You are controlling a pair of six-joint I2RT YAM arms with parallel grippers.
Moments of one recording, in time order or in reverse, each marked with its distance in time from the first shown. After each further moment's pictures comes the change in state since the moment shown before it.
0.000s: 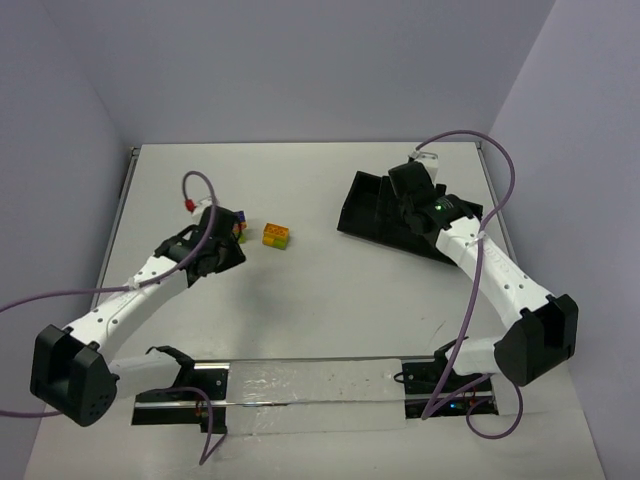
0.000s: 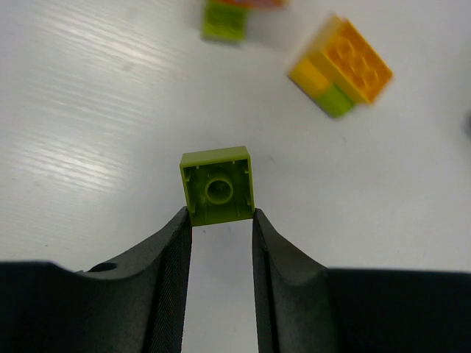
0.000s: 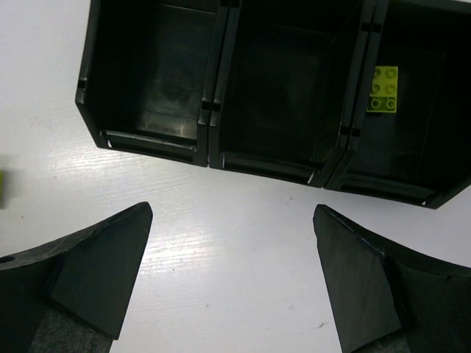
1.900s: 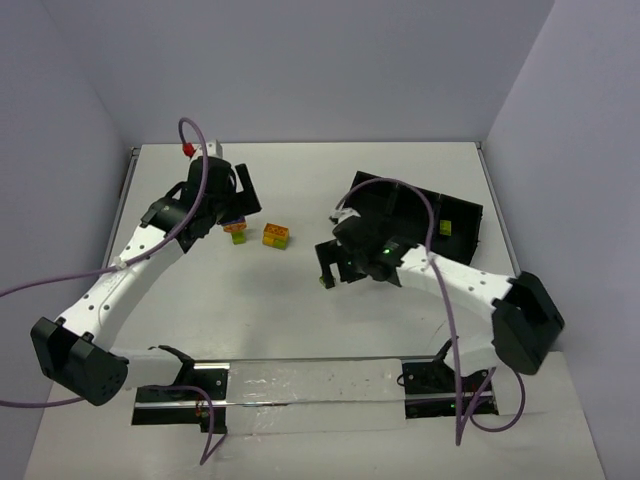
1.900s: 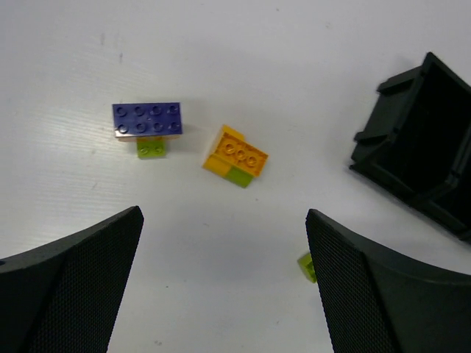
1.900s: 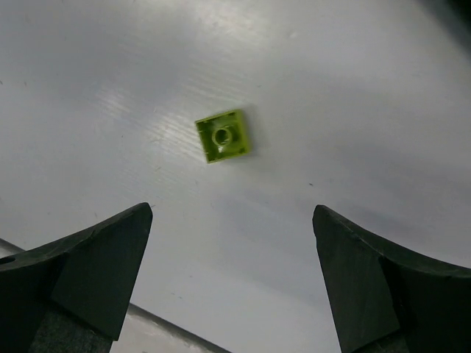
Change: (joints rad) left arm -0.037 0.123 0.414 -0.033 0.006 0.201; right arm 0.338 0.027 -0.282 0.231 -0.320 -0.044
